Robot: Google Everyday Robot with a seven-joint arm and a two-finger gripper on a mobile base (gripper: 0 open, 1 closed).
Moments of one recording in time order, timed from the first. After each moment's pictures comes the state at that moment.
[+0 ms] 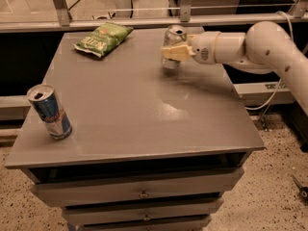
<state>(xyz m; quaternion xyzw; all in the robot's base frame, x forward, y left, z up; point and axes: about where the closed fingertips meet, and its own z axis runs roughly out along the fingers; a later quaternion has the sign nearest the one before) 0.719 -0.086 0.903 -0.36 0.70 0.29 0.54</state>
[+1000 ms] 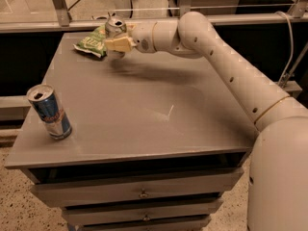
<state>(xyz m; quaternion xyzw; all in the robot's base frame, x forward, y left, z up) 0.760 0.099 0.918 -0.45 0.61 0.35 0.55</state>
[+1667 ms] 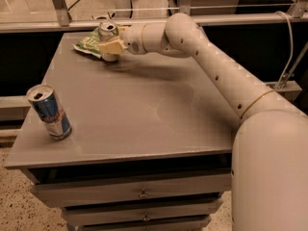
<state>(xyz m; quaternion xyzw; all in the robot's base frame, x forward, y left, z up) 0.780 0.126 0.896 -0.47 0.62 0.32 0.55</state>
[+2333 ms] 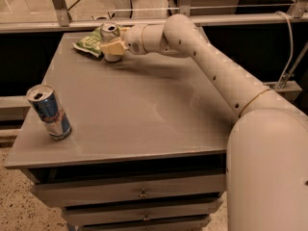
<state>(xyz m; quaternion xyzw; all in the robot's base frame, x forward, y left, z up) 0.799 0.119 0.880 -0.47 0.63 0.29 0.55</state>
